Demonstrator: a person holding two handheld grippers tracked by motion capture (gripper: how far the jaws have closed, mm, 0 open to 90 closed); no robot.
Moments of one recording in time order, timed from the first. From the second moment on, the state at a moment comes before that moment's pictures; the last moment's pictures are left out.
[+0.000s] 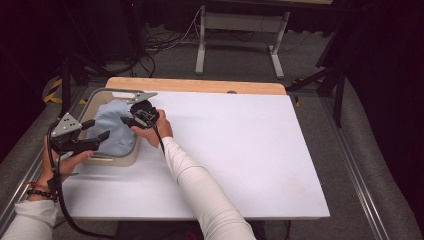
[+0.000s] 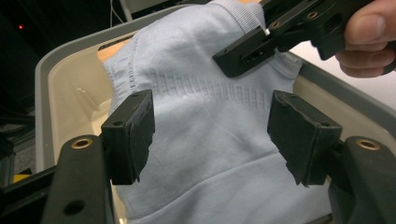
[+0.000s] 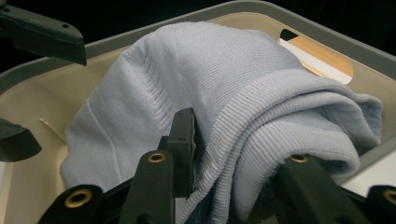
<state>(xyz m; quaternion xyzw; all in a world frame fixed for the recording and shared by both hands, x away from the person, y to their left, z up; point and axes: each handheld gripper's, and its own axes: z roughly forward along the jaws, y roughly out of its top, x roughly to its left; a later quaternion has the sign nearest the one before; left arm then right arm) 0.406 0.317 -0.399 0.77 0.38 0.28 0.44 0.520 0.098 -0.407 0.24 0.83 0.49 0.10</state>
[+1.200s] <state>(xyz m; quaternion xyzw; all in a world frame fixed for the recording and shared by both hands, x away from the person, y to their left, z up) 0.382 0.289 -0.402 0.75 0.33 0.30 0.48 0.494 0.067 -0.388 0.21 0.83 0.50 0.14</state>
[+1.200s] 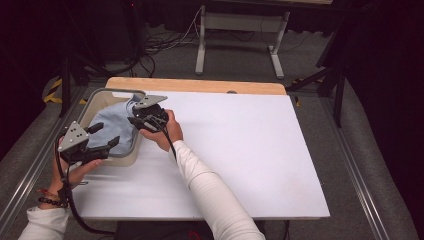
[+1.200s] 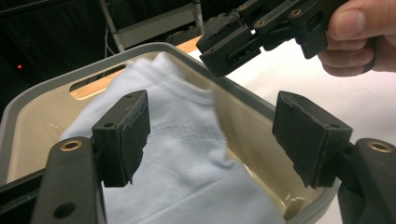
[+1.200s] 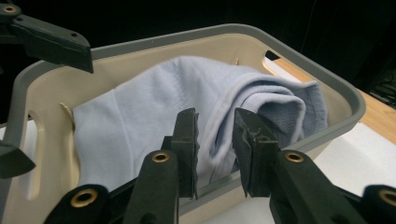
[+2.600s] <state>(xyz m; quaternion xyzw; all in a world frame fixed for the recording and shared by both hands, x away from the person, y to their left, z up) 0.364 0.272 -0.396 0.75 0.30 0.31 0.50 0.460 0.038 -0.361 0.15 0.83 0.49 0.21</state>
